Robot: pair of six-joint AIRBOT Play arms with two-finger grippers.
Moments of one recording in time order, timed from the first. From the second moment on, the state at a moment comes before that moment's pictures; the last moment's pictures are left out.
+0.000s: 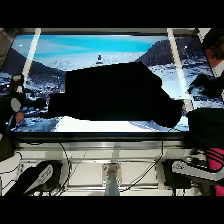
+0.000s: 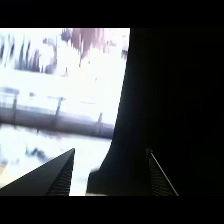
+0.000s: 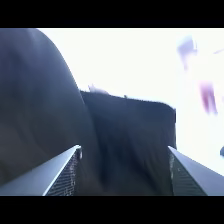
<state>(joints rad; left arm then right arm) 0.16 -0.97 0.81 1.66 -0.80 -1.62 -0.47 -1.36 1.41 -1.28 1.23 1.64</state>
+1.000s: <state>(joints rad) 0.20 -1.70 1.28 0.75 -0.73 -1.43 -0.47 -1.78 1.73 -0.83 1.37 1.56</state>
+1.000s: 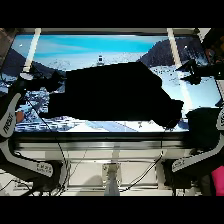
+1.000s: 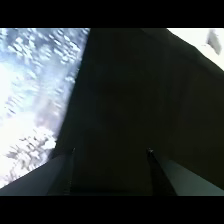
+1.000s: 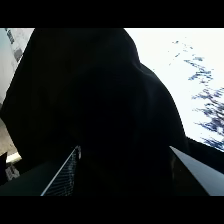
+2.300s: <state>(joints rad) 0.24 -1.58 1.35 1.26 -0.96 -1.49 -0.46 -1.91 1.82 -0.95 1.39 1.58</state>
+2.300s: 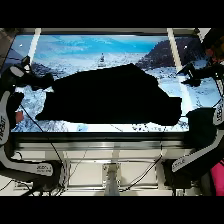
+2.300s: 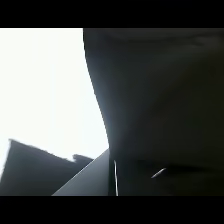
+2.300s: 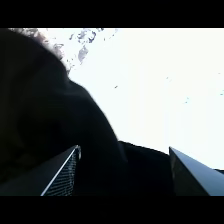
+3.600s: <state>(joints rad) 0.17 -1.52 1.35 1.57 -1.13 -1.58 -0.47 -1.97 1.78 -1.08 1.71 1.48</state>
